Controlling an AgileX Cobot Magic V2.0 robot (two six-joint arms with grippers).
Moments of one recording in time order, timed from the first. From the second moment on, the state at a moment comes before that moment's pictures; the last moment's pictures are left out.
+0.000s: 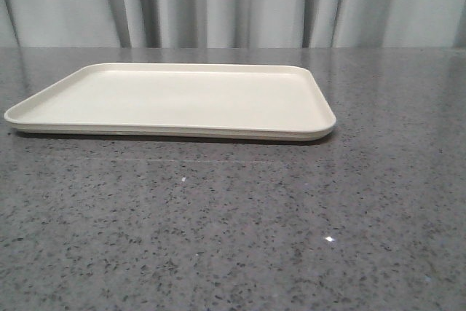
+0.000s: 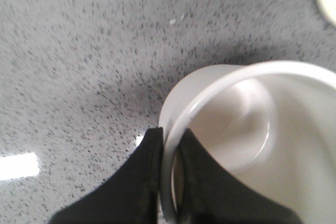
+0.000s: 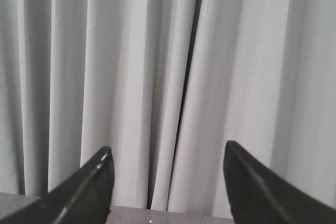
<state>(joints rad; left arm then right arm) -0.04 1.17 -1.06 0.08 1.15 0.06 0.01 0.37 -0.62 1.33 0.09 -1.28</state>
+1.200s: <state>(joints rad) -0.38 1.68 -1.89 -0.15 1.27 0.18 0.01 0.37 -0.62 1.32 0.15 -1.28</state>
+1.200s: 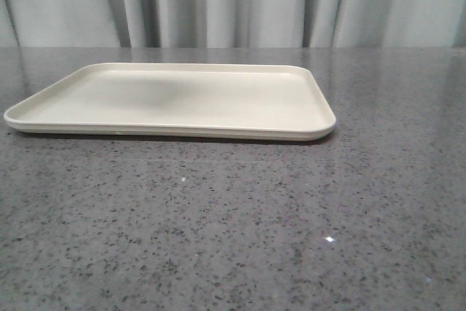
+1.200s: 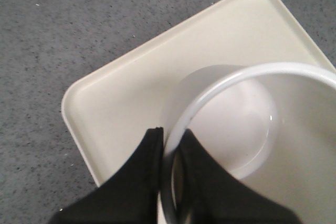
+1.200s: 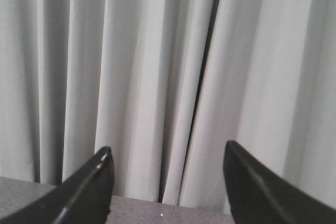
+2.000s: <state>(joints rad) -0.47 1.89 -1.89 -0.15 1.26 0.18 0.01 0.37 -0.62 1.32 0.15 -1.28</state>
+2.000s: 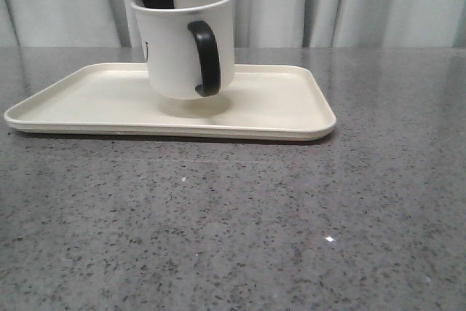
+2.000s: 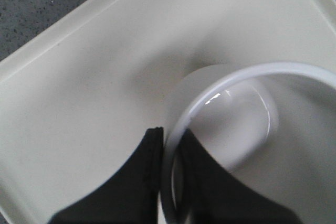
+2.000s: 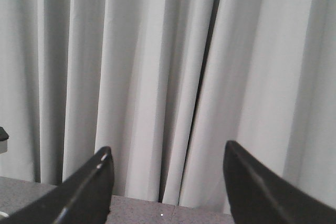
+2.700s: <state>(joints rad) -0.47 1.93 -1.89 -0.15 1.25 0.18 0.01 0.37 -0.62 1.32 0.15 -1.28</state>
